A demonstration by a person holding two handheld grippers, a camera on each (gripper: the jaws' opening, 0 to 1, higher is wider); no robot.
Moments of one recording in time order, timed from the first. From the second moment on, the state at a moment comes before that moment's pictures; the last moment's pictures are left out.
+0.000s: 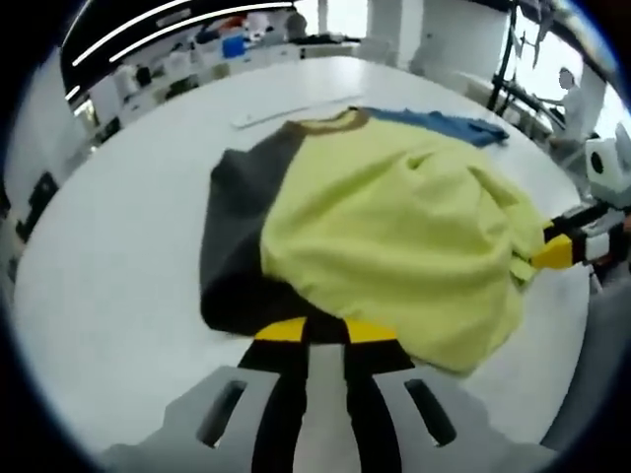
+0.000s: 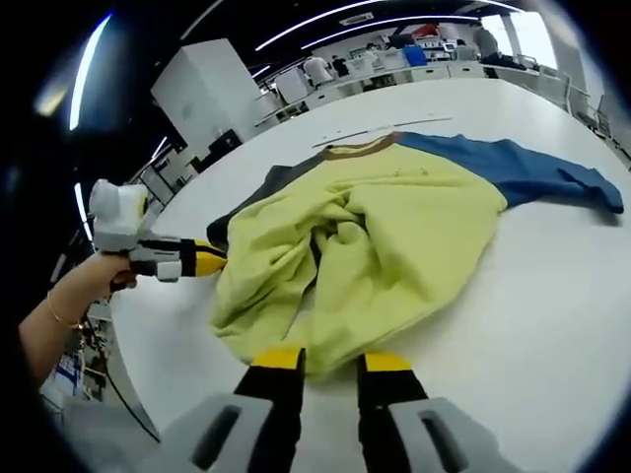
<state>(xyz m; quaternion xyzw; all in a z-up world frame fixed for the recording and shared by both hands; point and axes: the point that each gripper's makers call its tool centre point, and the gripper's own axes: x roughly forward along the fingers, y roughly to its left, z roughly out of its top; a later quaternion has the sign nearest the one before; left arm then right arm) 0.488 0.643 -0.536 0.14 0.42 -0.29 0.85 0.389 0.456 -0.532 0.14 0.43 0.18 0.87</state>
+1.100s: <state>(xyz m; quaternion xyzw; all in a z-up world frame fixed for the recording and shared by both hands) 0.482 0.678 -0.514 0.11 0.40 -0.24 0.88 0.379 0.425 -0.508 0.09 0.41 0.21 0.88</state>
